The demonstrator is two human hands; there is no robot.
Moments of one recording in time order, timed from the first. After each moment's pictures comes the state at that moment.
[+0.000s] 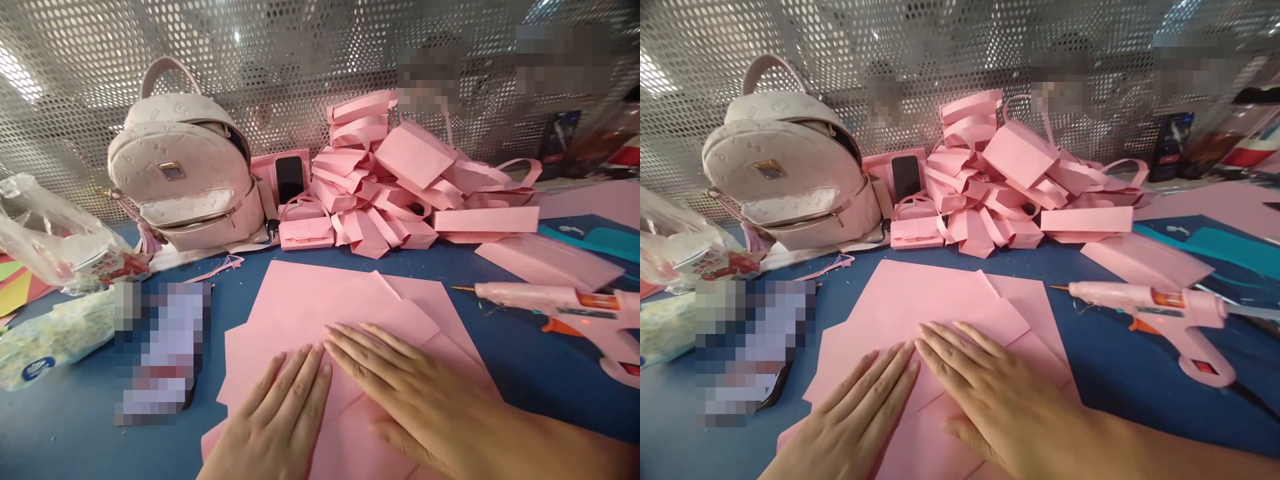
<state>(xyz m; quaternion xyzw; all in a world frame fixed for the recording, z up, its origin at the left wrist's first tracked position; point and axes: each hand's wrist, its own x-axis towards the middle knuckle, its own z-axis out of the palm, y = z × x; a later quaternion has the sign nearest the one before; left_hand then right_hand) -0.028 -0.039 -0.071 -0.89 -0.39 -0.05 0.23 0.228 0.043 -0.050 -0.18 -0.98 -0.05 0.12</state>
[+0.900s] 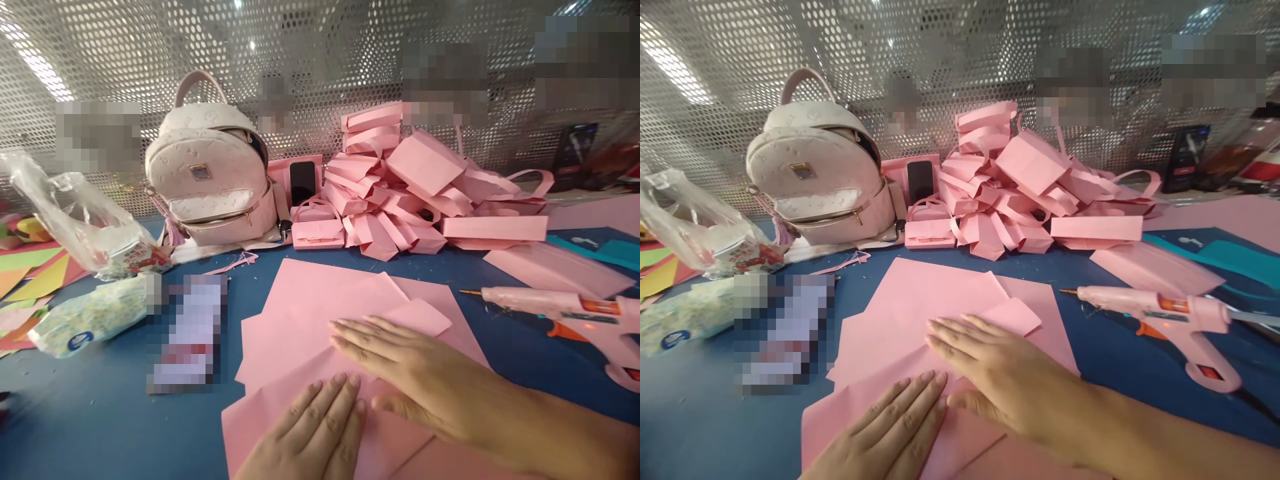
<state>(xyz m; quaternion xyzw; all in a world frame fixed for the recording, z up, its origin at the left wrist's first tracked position) -0.008 -0.063 -0.068 -0.90 -0.39 -0.08 0.19 0.216 0.065 -0.026 -0.17 -0.97 0.19 0.04</state>
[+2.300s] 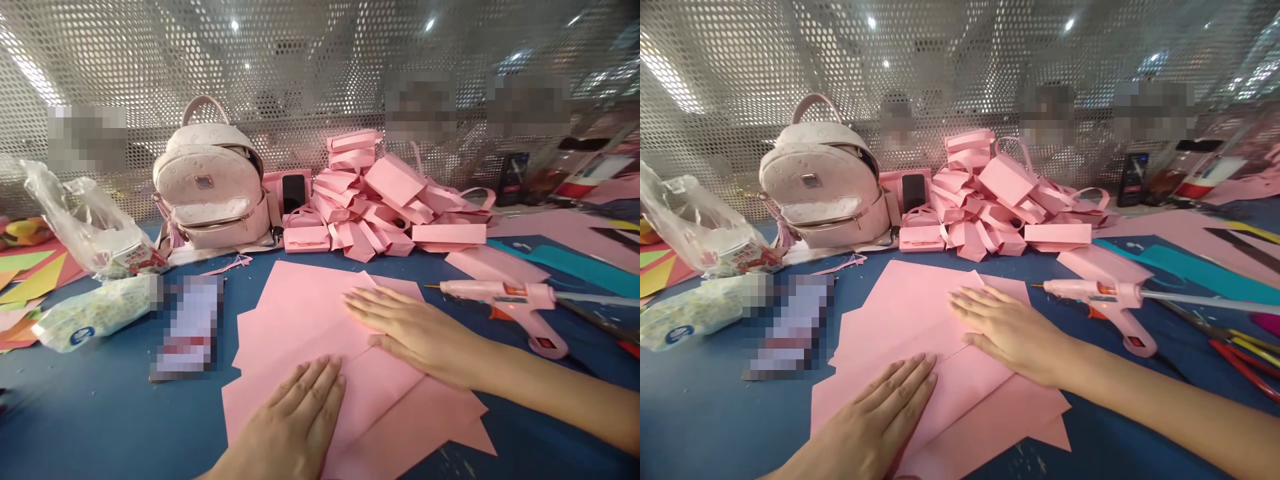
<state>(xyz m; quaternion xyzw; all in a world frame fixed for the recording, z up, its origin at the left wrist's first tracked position) -0.013 -0.066 -0.072 -0.92 -0.36 -0.11 0.08 0.244 0.080 -0.017 -0.25 -0.96 0.08 0.04</state>
